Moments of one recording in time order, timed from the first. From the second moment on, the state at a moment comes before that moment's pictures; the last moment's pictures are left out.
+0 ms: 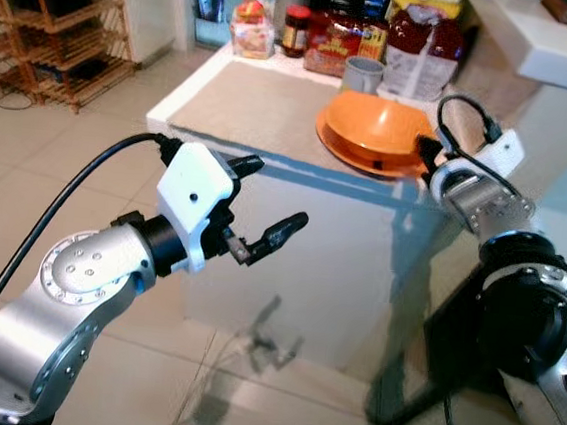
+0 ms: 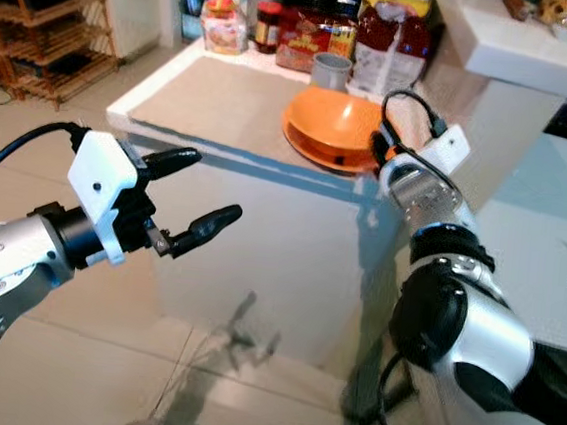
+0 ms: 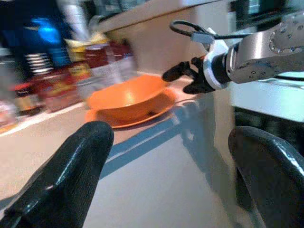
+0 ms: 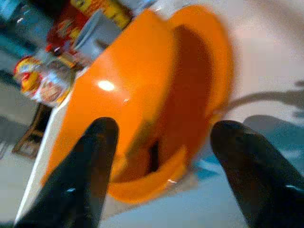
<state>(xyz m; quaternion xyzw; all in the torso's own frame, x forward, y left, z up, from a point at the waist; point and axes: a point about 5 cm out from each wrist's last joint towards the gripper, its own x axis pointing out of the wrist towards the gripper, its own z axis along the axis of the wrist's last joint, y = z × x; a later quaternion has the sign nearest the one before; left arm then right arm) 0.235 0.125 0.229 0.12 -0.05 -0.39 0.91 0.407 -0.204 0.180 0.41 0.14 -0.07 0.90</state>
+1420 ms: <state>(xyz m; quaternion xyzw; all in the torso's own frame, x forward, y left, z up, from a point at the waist) 0.238 0.125 0.225 0.12 -0.04 -0.40 0.91 0.412 -0.195 0.190 0.44 0.11 -0.05 0.89</state>
